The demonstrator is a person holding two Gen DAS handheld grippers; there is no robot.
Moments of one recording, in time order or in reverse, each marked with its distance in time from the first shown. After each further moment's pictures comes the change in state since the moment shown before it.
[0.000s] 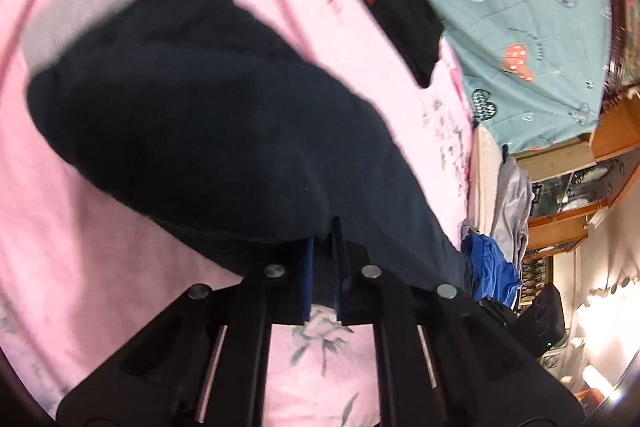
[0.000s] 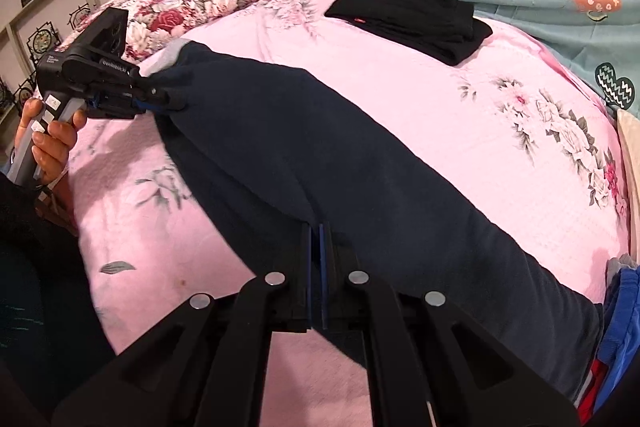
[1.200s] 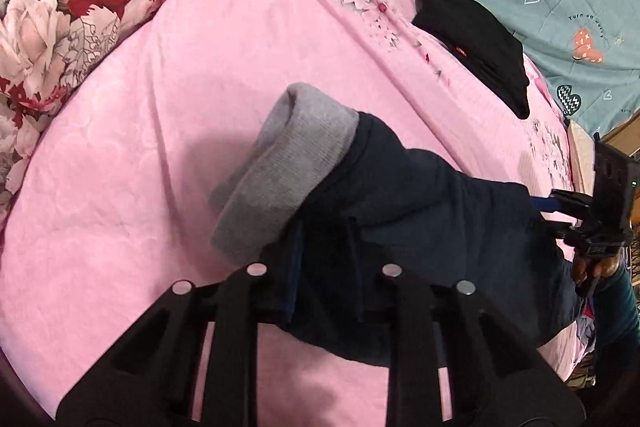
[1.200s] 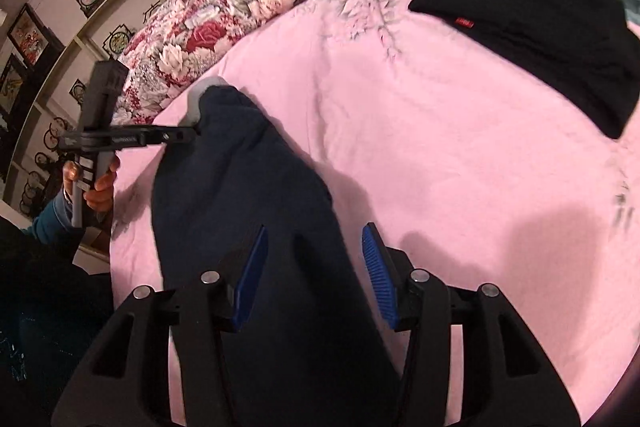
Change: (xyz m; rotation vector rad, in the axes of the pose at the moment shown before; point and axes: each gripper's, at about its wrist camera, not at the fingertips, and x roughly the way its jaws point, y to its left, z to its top) left arm -0.045 0.050 0.078 0.196 -0.108 0.410; right arm 0.140 -0.024 0.147 -0.041 0.195 0.493
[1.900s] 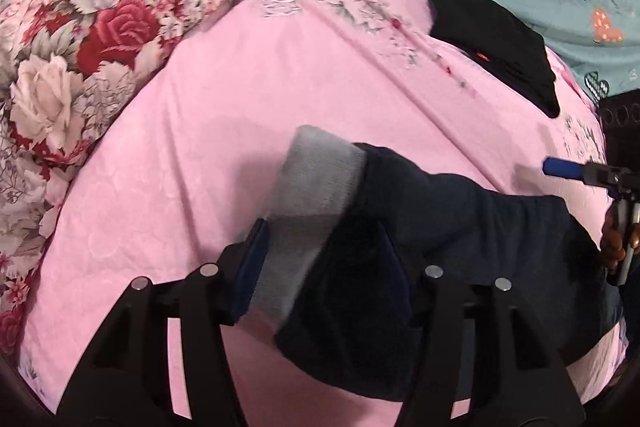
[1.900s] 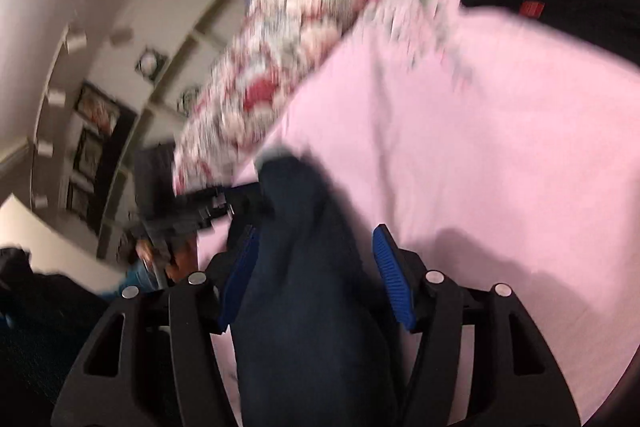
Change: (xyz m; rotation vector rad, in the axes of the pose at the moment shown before) left arm 0.003 -0.014 0.008 0.068 -0.078 0.162; right arm 0.011 -0.022 0.040 0.171 -0.159 0.362
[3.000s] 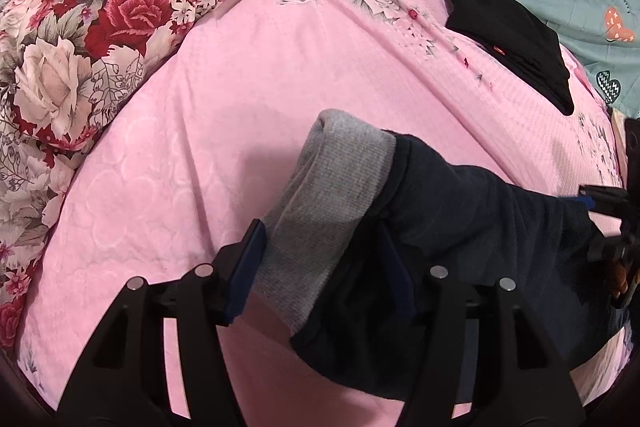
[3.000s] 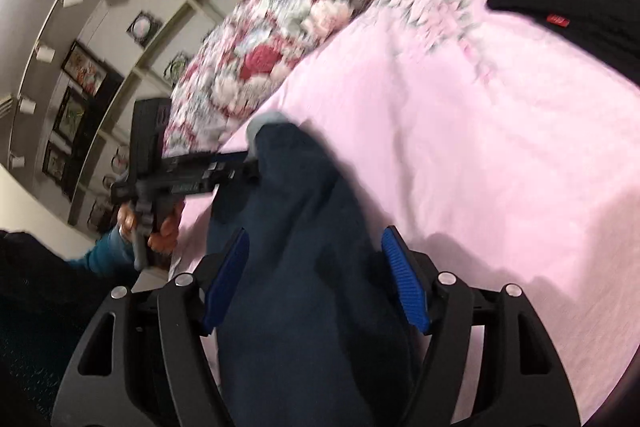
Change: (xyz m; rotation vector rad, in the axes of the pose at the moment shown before) left arm 0.010 0.004 -0.003 0.002 0.023 0.032; right arm 0.031 0.033 -0.026 -0.152 0.127 -0.116
